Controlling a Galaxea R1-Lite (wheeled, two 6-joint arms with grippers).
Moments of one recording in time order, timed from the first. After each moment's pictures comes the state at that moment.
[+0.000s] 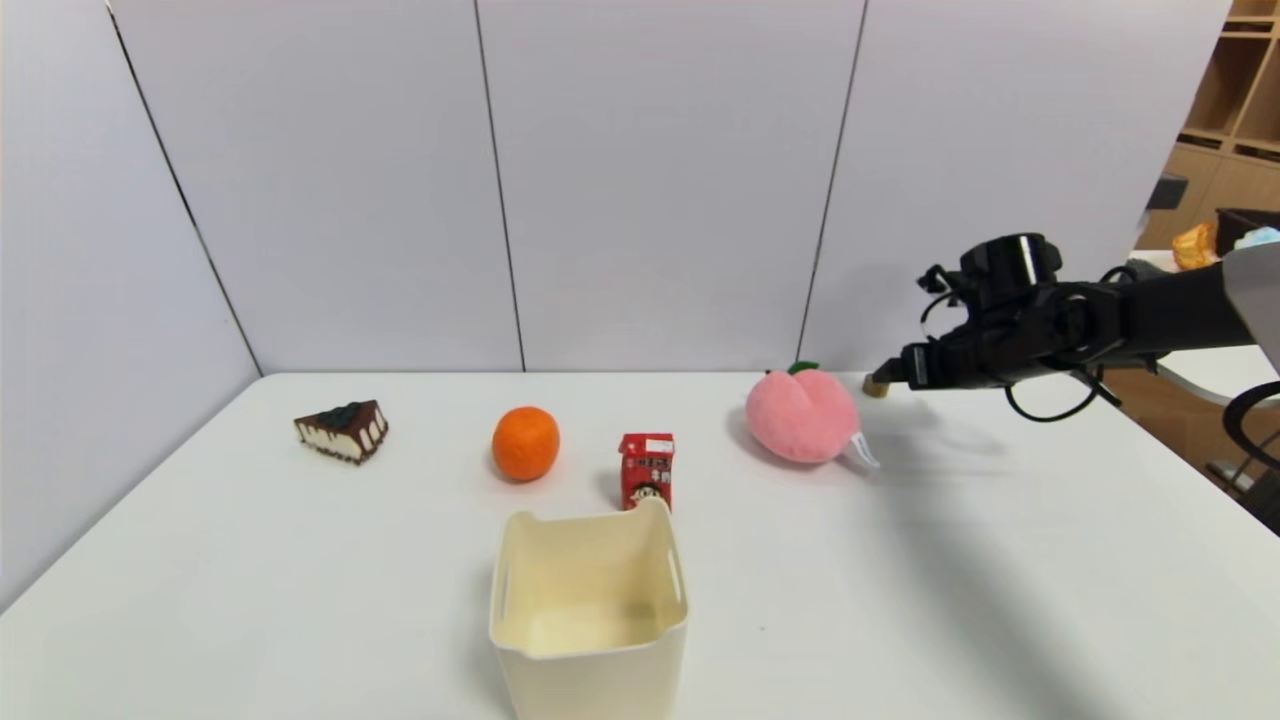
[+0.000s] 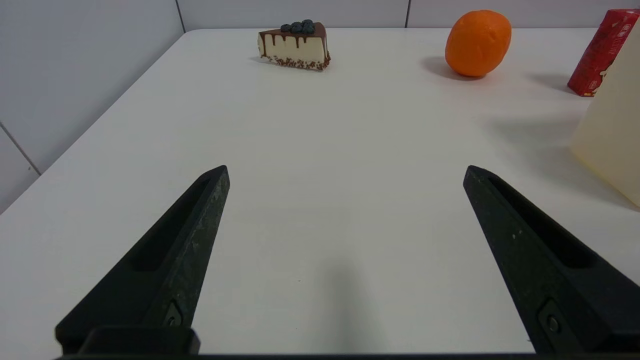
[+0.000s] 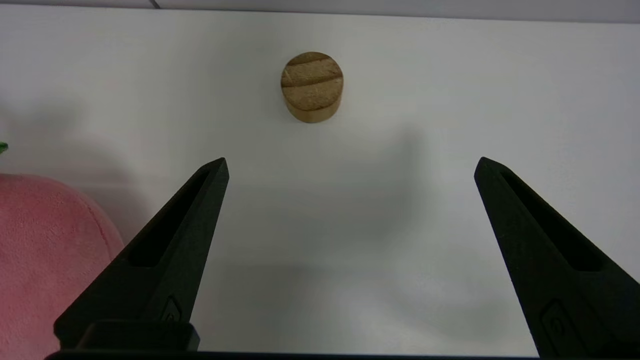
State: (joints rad) left arm -0.01 0.00 0.00 0.00 0.02 -0.02; right arm 0.01 2.22 -1.60 0.12 0.01 -0.03
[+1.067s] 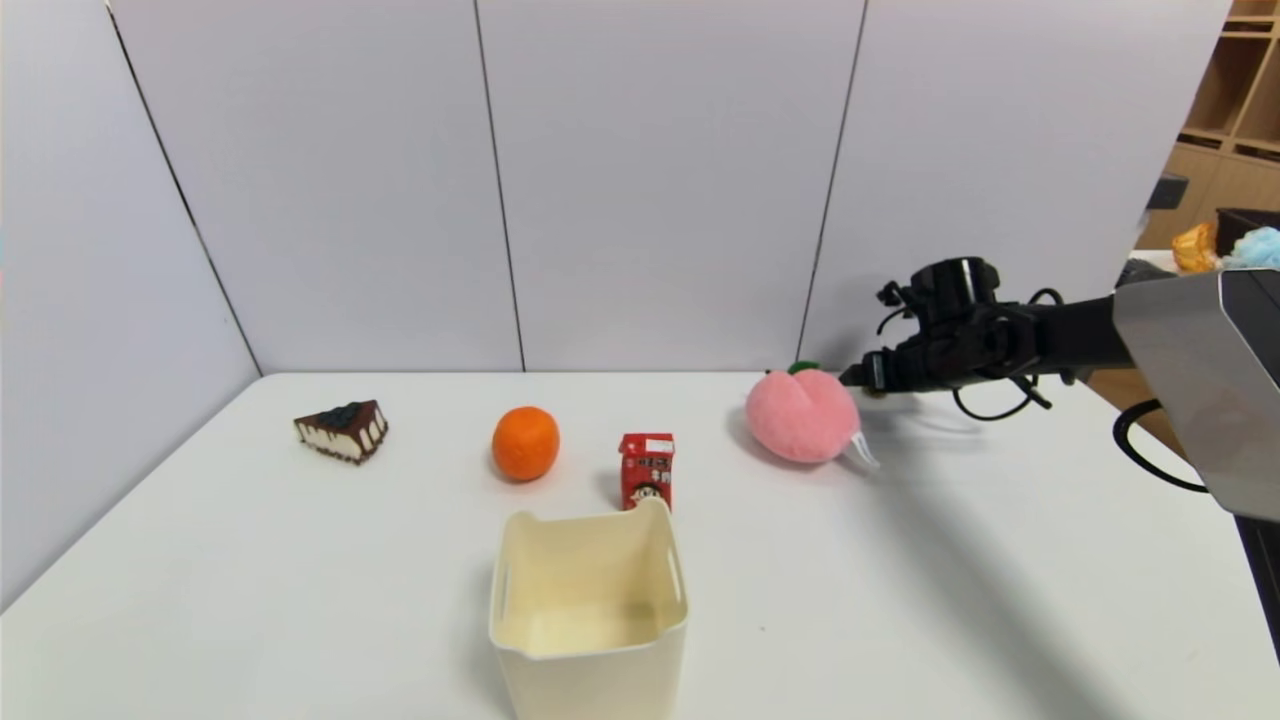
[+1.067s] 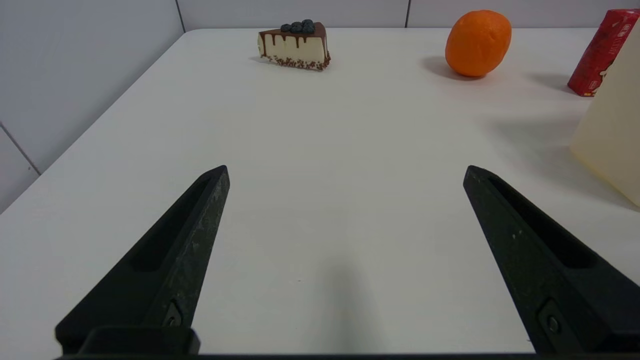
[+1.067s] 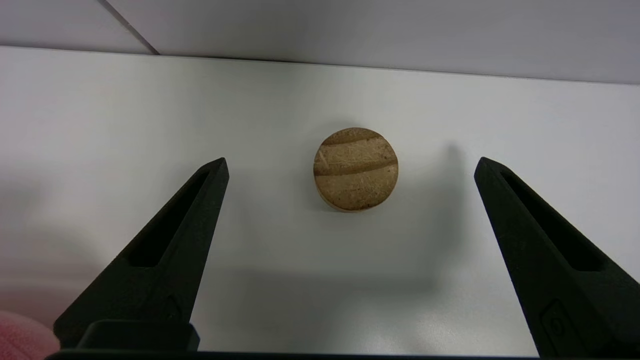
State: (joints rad) left arm -0.01 0.00 0.00 0.00 0.01 -0.02; right arm 0.04 2.42 -1.81 0.11 0.01 -0.03
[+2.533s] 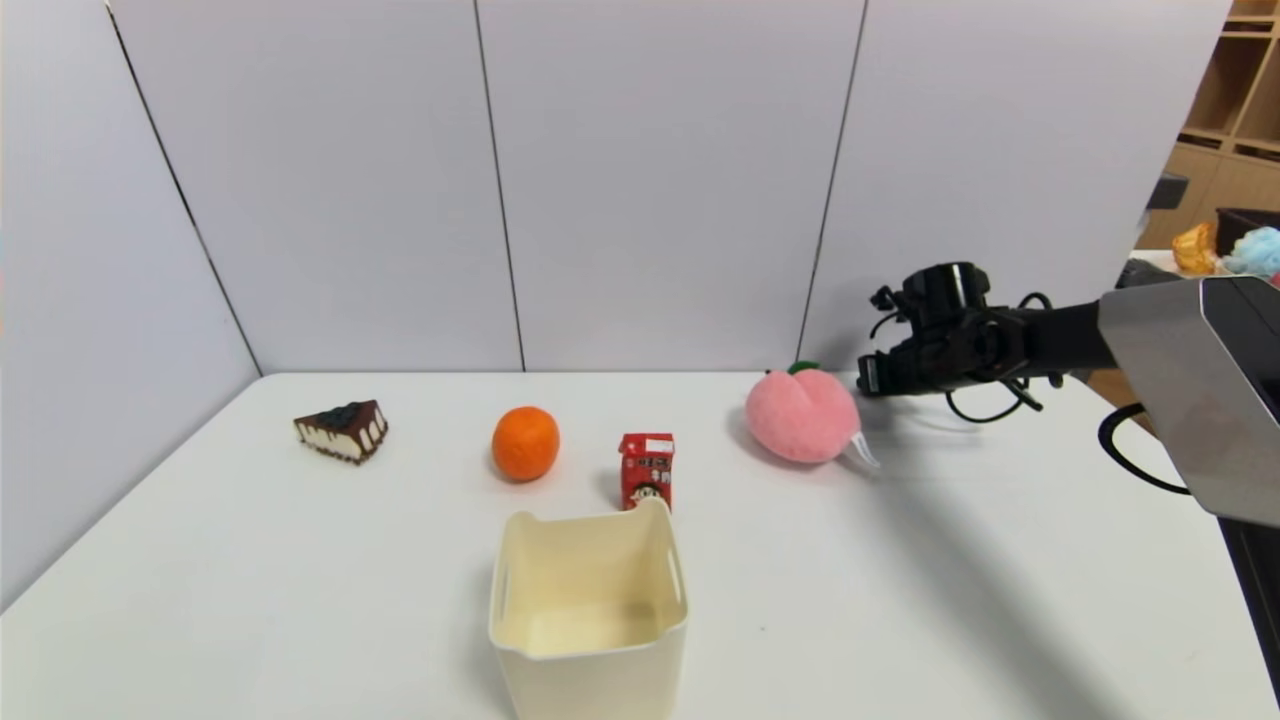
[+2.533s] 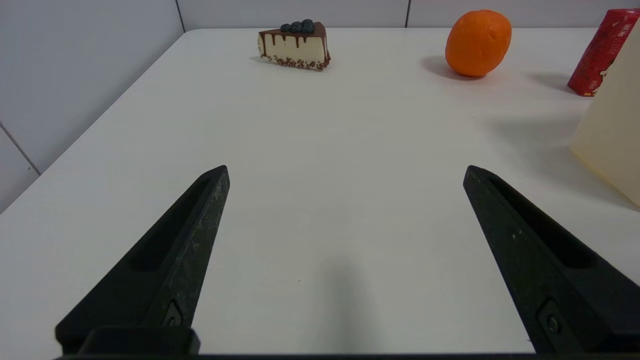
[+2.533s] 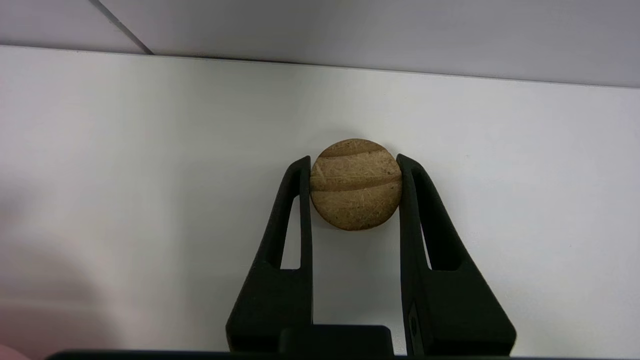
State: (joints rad) left arm -0.01 0.00 0.00 0.00 0.01 -0.02; right arm 0.05 2.44 -1.84 0.11 0.00 -0.03
